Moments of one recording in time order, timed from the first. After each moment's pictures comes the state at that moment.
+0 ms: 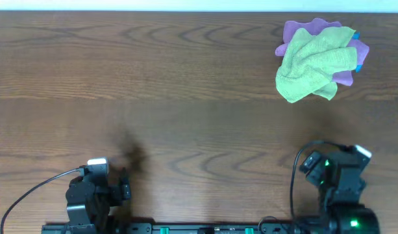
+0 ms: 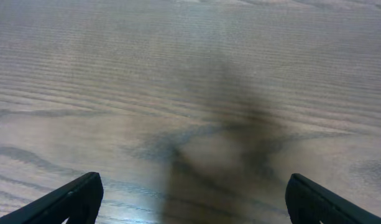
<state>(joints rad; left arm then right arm) 0.07 0.01 0.30 -0.99 -0.01 0.01 0.00 0.55 0.59 -0.95 0.38 0.51</state>
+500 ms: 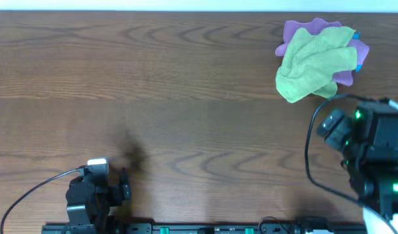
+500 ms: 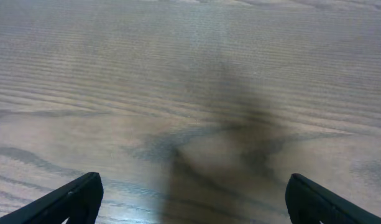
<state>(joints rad) 0.07 0.01 0.30 -0.99 -0.01 0.01 0.00 0.94 1.18 -1.12 0.34 0.51</state>
